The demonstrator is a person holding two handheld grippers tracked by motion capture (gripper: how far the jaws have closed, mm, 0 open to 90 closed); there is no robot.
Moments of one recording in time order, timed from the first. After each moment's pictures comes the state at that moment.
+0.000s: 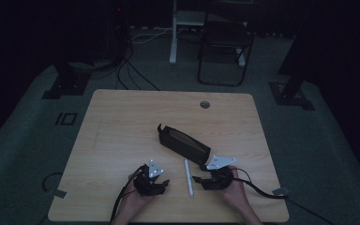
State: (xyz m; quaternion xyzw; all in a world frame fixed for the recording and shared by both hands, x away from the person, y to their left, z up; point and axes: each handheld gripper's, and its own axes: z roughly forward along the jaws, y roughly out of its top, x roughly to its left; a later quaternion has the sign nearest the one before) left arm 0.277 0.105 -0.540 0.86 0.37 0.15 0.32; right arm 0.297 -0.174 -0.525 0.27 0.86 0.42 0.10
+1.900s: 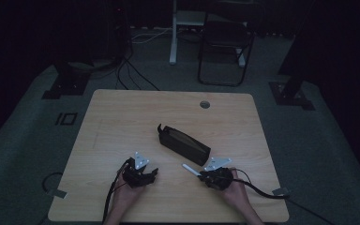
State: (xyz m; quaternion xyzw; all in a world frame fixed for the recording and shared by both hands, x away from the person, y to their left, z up) left arm 0.301 0.142 -0.548 0.81 0.44 0.20 0.35; right arm 0.301 -0.175 -0.538 0.29 0.89 0.34 0.10
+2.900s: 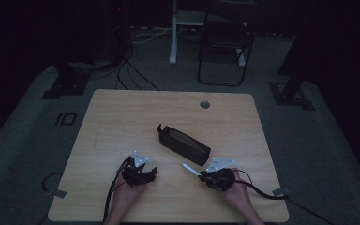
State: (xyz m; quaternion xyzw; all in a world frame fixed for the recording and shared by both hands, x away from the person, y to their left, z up) left arm 0.306 0.144 -0.548 0.80 0.46 0.20 0.34; right arm 0.292 -0.177 -0.525 0.28 0.89 0.36 0.11
